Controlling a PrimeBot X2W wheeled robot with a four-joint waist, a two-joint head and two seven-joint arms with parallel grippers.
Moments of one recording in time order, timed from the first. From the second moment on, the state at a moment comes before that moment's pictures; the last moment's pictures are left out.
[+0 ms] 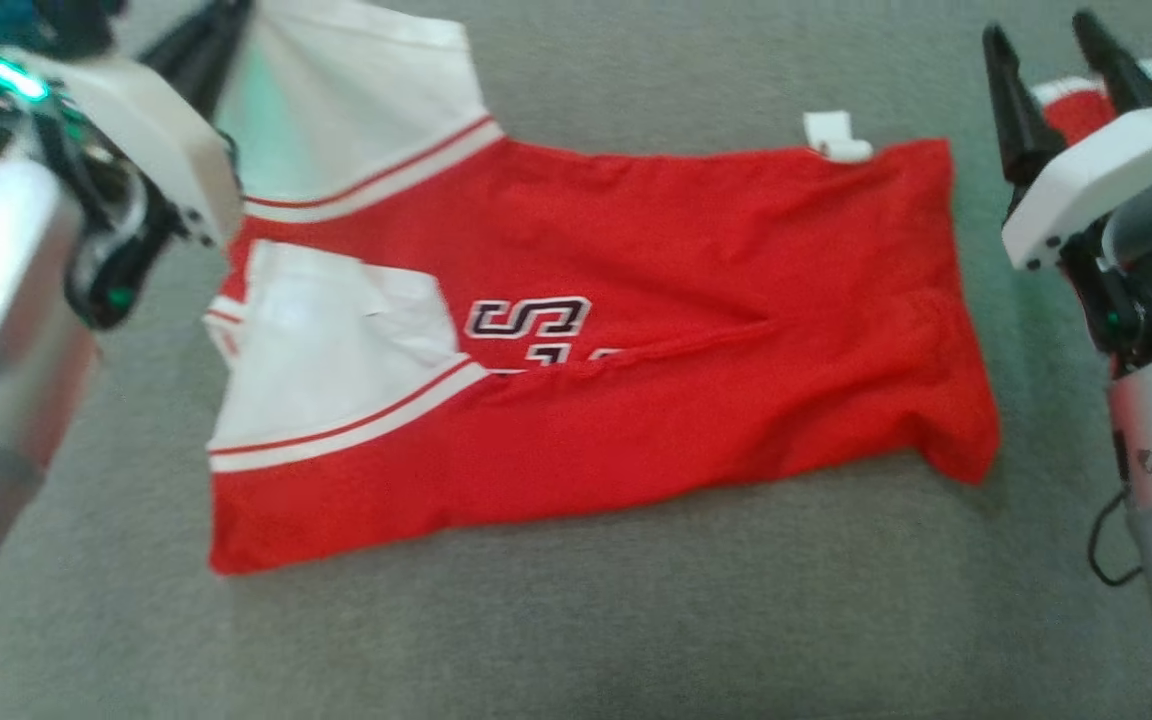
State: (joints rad) left arm -1.06 0.51 -0.84 0.61 -0.84 -0.13 0.16; right arm -0.67 -0.24 0.08 0.39 0.26 0.12 0.24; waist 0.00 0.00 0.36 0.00
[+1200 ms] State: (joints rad) left arm -0.93 0.54 -0.89 0.29 -0.85 -0.06 0.20; right arm -0.82 -0.38 0.35 0.78 0.46 0.12 0.47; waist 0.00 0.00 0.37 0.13
